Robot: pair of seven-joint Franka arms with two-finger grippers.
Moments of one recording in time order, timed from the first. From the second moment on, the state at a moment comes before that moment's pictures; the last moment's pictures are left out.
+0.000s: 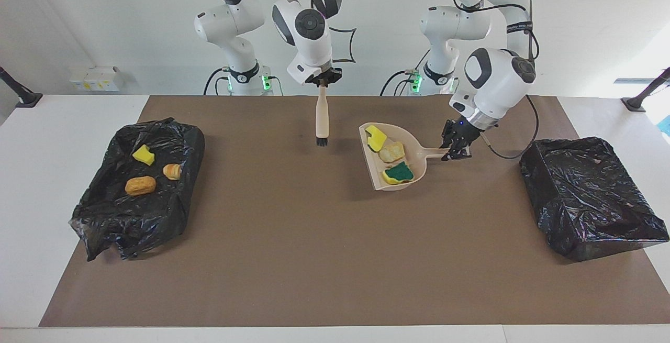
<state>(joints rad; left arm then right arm) -0.14 -0.10 0.02 -2.36 -0.41 2.26 1.61 0.57 -0.16 0.16 -2.28 0.38 1.83 0.61</state>
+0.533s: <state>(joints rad) 0.07 -0.01 0.02 -1.98 -0.28 1.87 1.63 0.69 -0.01 0.16 -2.28 0.42 2.05 0.67</state>
